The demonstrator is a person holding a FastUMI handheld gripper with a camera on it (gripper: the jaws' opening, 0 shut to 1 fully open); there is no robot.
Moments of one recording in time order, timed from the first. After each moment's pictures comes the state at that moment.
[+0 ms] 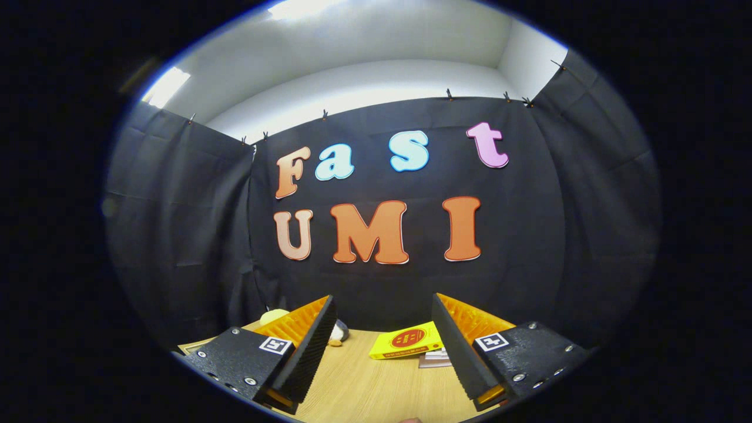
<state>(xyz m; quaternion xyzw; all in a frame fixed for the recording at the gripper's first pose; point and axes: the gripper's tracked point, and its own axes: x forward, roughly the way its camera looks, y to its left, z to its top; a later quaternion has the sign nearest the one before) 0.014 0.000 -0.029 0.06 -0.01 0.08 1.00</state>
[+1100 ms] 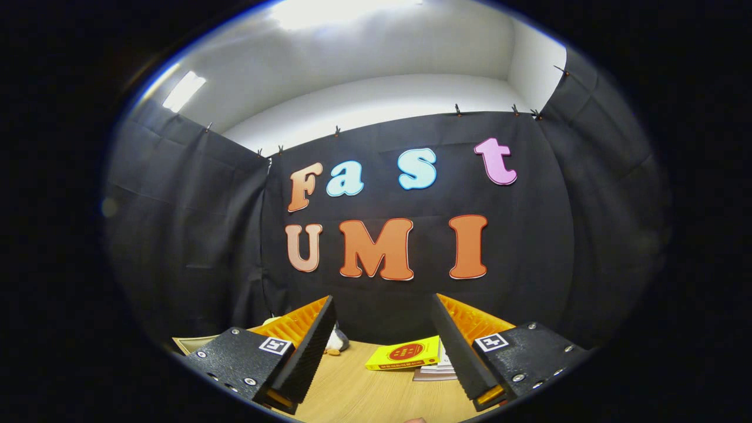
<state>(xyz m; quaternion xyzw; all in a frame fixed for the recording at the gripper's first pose) 0.007 -0.031 -0.024 0.06 -0.06 0.13 0.99</state>
